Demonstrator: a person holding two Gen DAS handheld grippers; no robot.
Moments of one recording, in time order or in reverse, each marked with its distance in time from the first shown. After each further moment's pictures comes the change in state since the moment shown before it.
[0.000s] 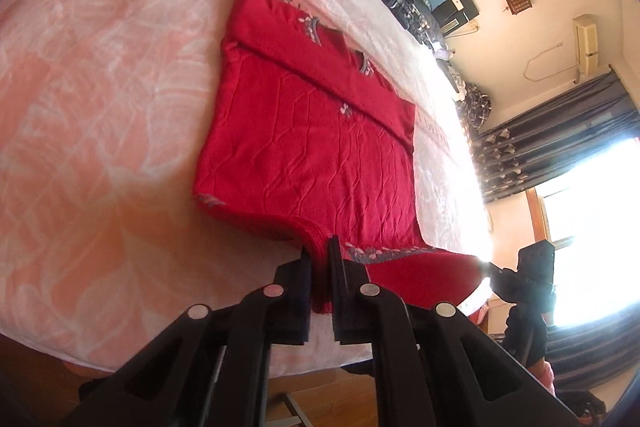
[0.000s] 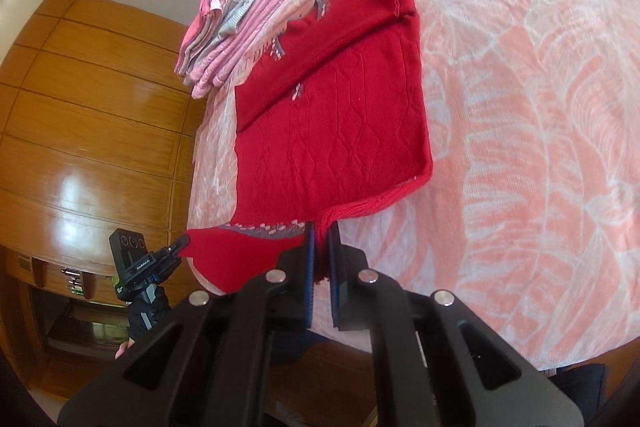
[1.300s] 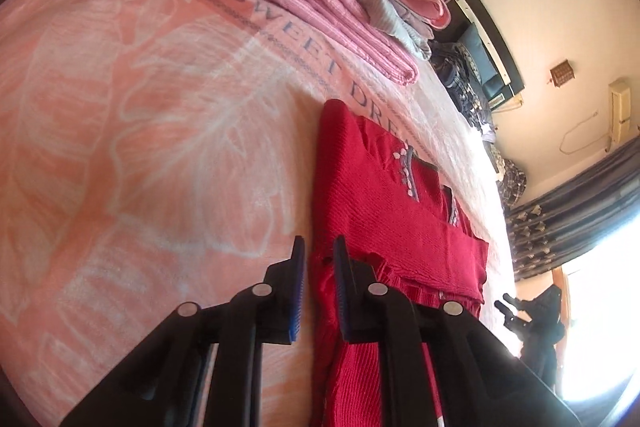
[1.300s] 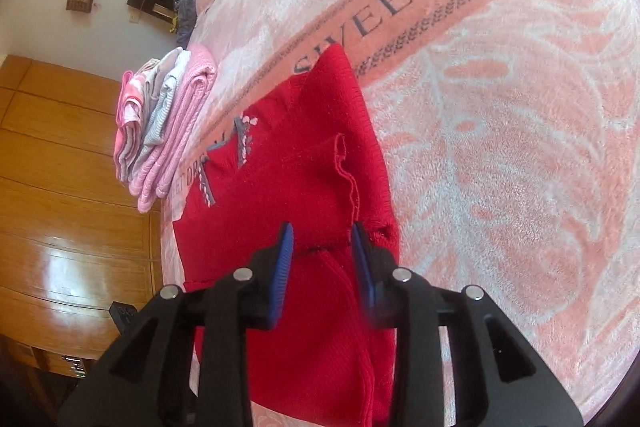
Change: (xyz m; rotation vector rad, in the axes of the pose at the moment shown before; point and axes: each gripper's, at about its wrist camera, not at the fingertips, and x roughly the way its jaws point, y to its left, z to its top) left arm 0.100 0.107 0.174 -0.038 -0.148 0.067; right arm 0.108 -0.093 0.218 0.149 -0.111 -0.055
